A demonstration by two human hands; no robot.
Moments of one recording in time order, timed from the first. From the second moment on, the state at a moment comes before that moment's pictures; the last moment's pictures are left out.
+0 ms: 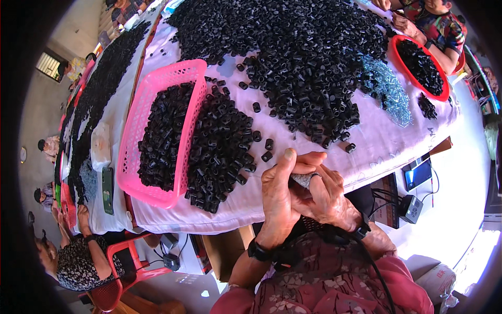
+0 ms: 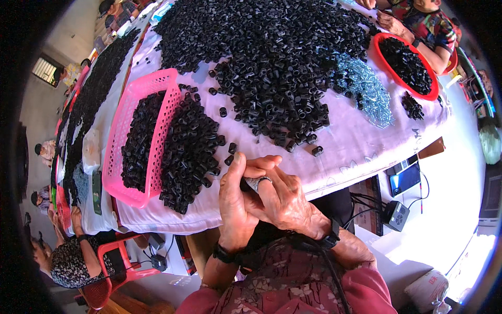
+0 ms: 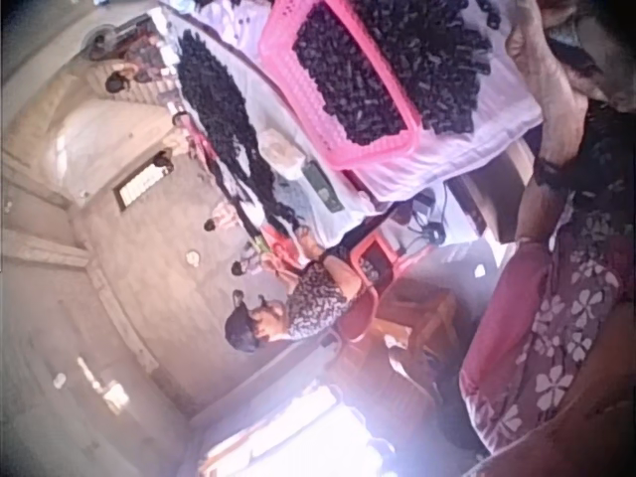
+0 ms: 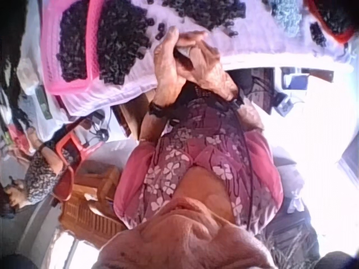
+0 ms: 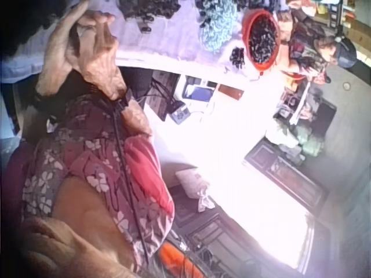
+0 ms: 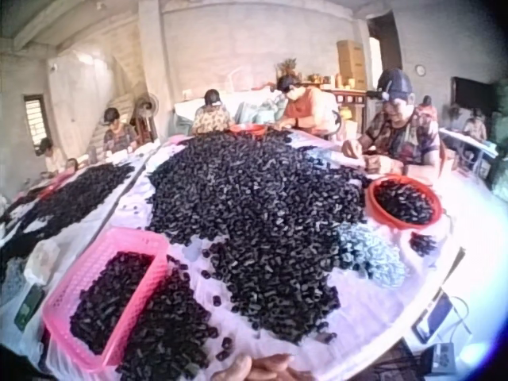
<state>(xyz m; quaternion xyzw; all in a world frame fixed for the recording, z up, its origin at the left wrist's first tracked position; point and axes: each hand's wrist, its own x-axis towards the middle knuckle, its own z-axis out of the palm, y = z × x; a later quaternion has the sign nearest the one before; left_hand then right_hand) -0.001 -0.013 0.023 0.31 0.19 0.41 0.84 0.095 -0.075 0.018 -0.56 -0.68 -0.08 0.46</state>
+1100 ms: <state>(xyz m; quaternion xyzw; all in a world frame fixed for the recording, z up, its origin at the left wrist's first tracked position) -0.022 -0.006 0.036 0.51 0.29 0.28 0.76 0.128 -0.092 0.031 -0.57 -0.70 -0.14 0.41</state>
